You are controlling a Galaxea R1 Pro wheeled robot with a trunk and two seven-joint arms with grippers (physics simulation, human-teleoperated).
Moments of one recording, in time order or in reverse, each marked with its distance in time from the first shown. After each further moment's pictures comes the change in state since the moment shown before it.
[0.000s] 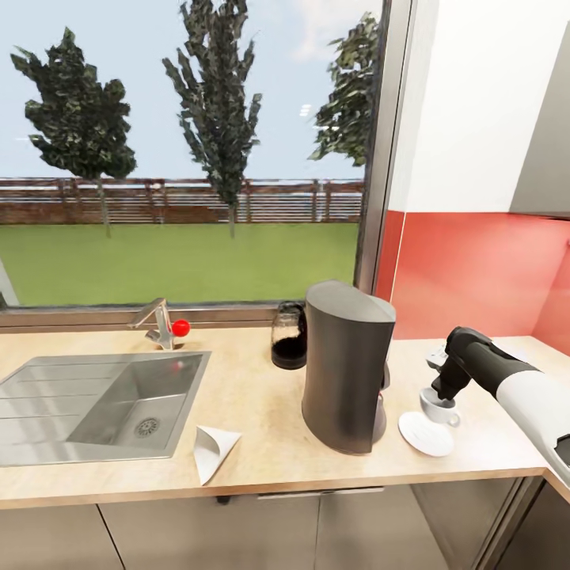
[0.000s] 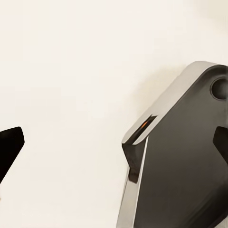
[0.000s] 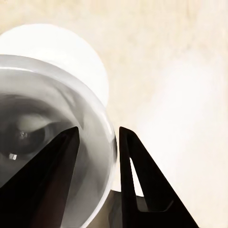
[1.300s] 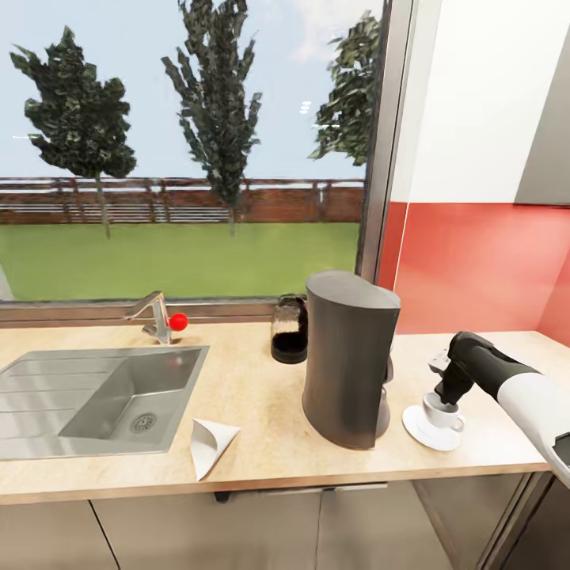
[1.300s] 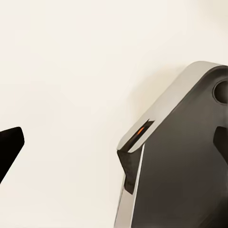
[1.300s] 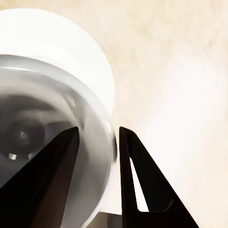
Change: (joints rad) left arm 0.000 -0.003 -0.001 0.003 0.000 -0.002 0.000; right arm 0.000 0.001 -0.001 0.051 0.001 -0.050 -0.015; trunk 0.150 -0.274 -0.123
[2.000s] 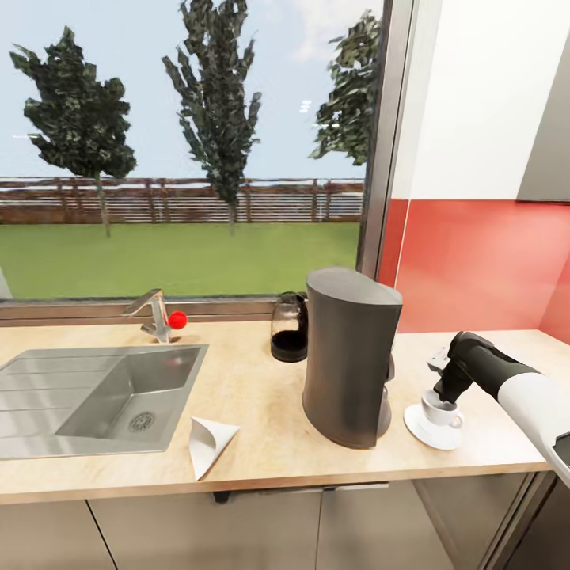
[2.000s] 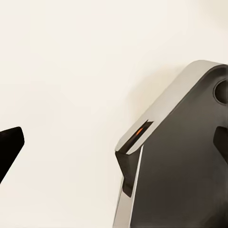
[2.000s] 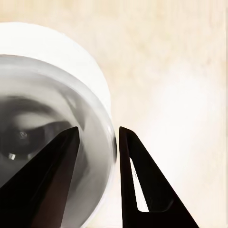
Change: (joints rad) left arm 0.000 -0.003 0.000 0.000 -0.001 0.000 0.000; right arm 0.000 -0.001 -0.002 0.001 -0.002 -0.050 -0.014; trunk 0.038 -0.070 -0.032
